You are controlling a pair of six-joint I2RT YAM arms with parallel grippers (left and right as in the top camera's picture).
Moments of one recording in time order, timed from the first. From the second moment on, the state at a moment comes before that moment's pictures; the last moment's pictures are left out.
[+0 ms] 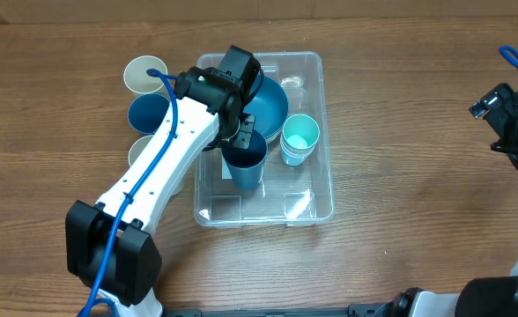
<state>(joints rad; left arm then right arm) -0.47 1.84 1.69 -1.23 -0.06 -0.25 -0.45 1.53 1.61 -1.22 -0.09 0.46</state>
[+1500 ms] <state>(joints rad) 0.22 1.94 1.84 -1.03 0.26 -0.26 -0.45 1.53 1.61 -1.22 -0.09 0.46</state>
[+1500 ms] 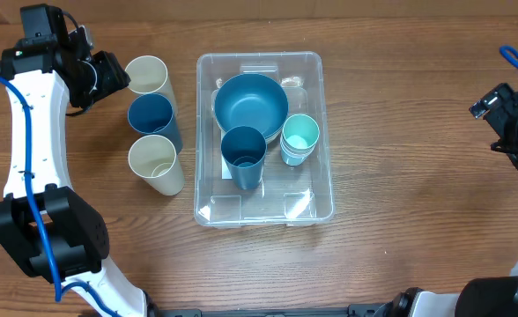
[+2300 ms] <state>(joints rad) 0.17 2.09 1.85 -0.88 0.22 -0.28 -0.45 1.53 1.61 -1.22 -0.09 0.46</state>
